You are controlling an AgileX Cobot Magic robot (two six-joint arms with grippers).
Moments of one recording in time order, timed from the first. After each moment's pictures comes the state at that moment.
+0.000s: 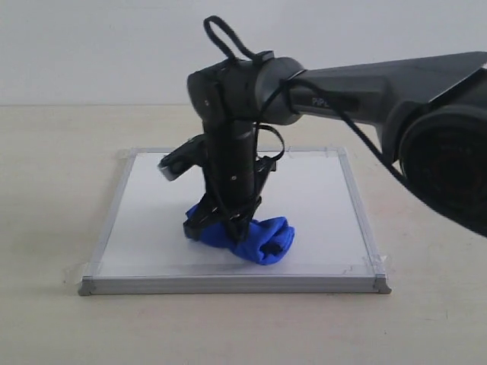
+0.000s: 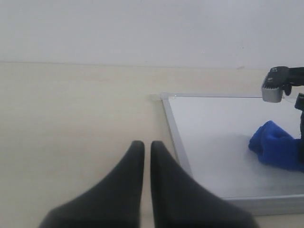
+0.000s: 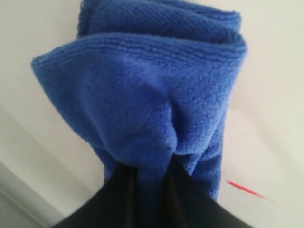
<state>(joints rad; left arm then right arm) -0.05 0.00 0.00 -0.09 0.29 0.03 0.57 2.34 -1.89 -0.01 1.21 -0.19</state>
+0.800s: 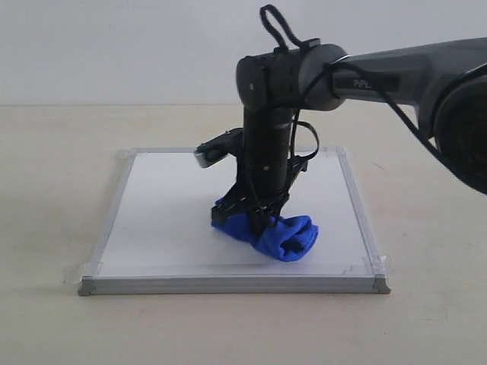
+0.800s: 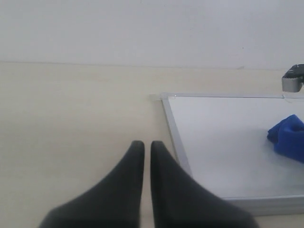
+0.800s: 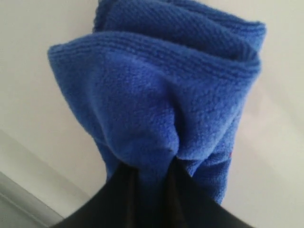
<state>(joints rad) -0.05 0.00 0.00 -0.09 0.29 0.03 0.50 2.31 -1.81 0.10 1.19 -0.23</state>
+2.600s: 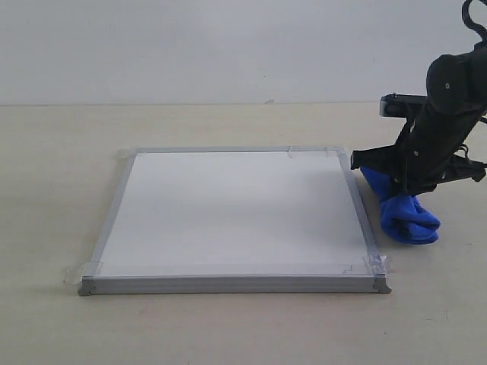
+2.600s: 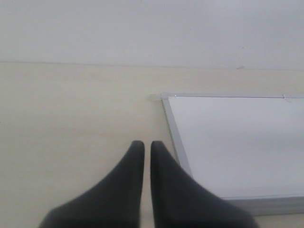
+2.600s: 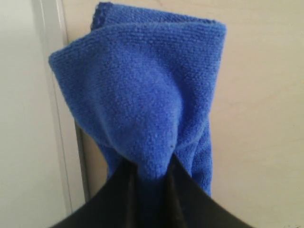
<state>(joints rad) -0.05 0.00 0.00 -0.09 0.29 0.03 0.06 1.95 -1.22 -0.07 0.63 0.35</state>
